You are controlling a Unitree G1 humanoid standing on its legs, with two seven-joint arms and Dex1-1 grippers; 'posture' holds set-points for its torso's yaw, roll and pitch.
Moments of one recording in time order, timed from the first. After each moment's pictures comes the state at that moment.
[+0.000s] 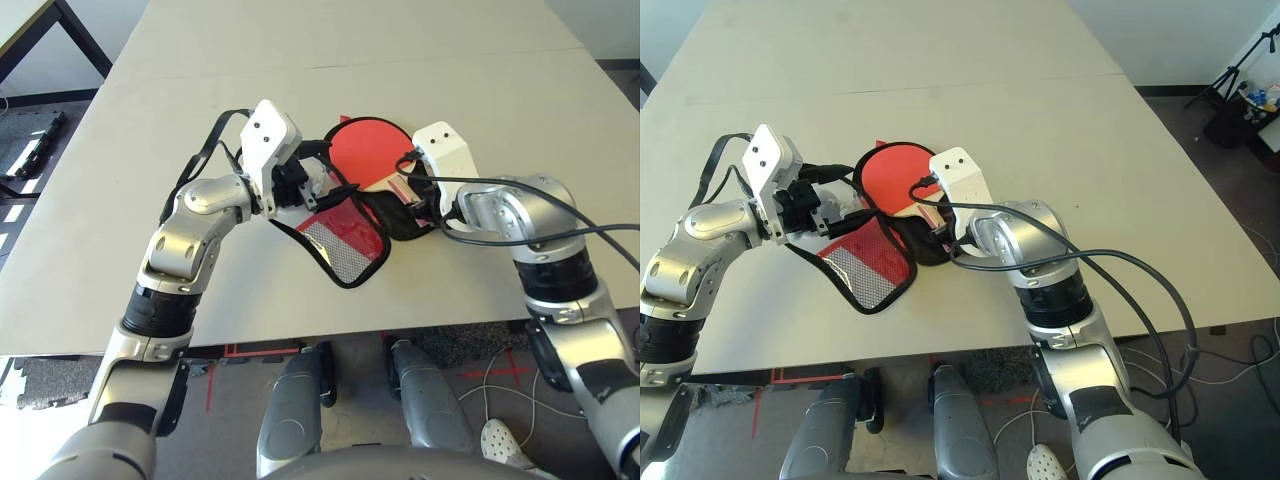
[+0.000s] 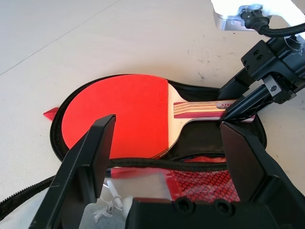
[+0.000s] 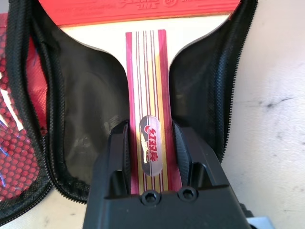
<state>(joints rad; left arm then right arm) -0.57 0.53 -0.08 -0.15 -0.27 0.46 -0.78 -0.81 -0.38 0.22 -0.19 0.24 1.51 0.34</state>
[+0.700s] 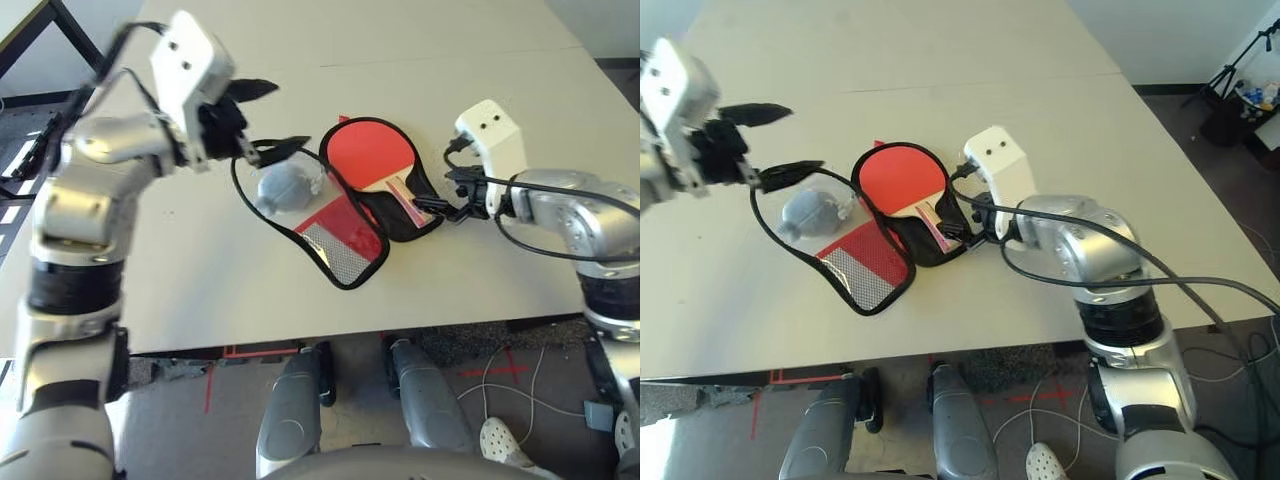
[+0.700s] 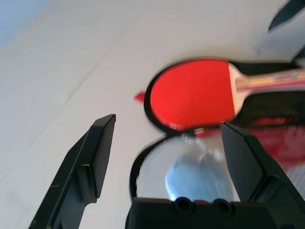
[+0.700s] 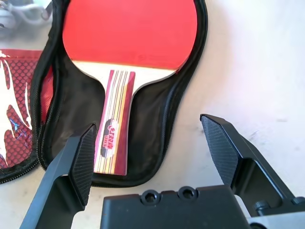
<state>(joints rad) -0.64 1.02 0.12 -0.19 -0.34 0.61 -0.96 -0.72 -0.67 0.12 -0.25 0.35 1.15 0.64</state>
